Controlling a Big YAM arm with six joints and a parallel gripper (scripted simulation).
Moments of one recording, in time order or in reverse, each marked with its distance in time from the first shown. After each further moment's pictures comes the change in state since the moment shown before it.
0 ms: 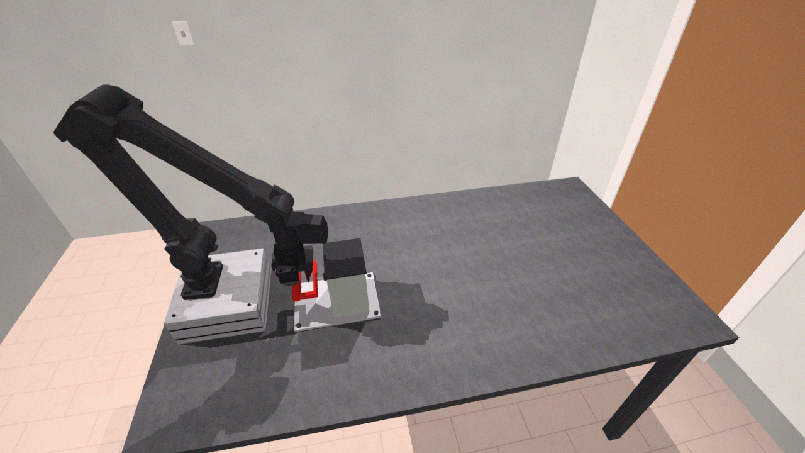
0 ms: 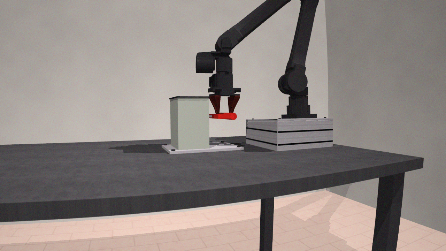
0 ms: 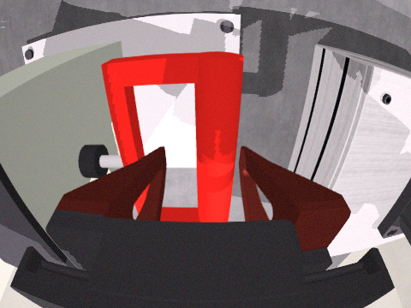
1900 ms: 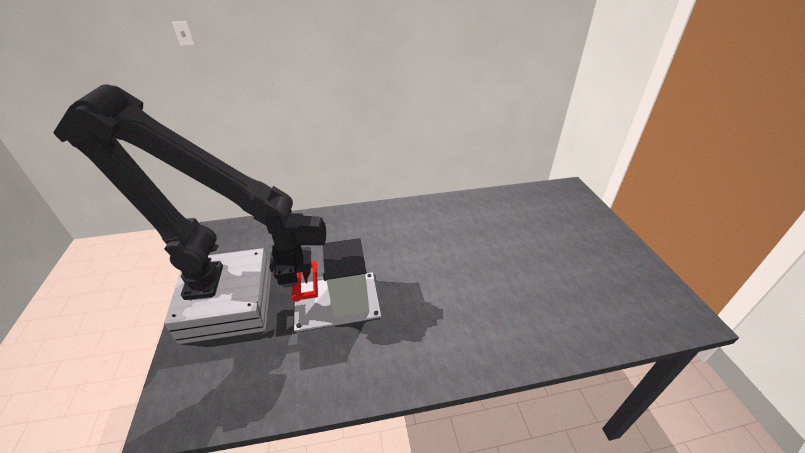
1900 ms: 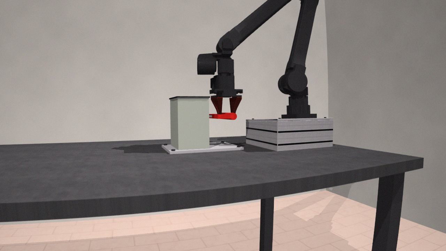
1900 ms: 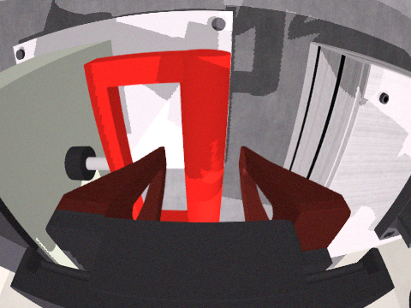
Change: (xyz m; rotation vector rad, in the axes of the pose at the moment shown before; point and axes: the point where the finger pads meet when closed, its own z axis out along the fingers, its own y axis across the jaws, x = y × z) arm 0.002 -0.007 0.005 0.012 0.004 -0.007
